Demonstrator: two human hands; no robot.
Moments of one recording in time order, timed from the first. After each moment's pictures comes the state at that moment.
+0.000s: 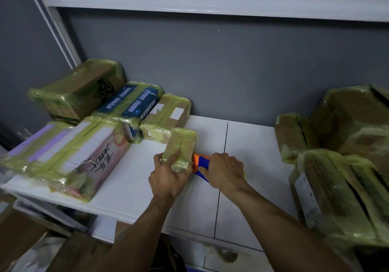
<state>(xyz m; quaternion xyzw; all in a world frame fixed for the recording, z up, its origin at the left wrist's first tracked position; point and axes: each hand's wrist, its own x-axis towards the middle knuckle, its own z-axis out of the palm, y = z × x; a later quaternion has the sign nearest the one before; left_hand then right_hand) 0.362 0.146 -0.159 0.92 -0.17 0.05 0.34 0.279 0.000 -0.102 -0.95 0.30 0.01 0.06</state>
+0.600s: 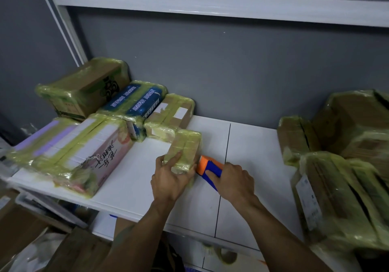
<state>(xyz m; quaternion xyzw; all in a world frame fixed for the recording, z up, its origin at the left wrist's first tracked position) 0.356 0.156 -0.165 0.89 -0.16 0.04 0.42 0.248 -0.003 -0.126 -0.93 0.35 -0.02 0.12</state>
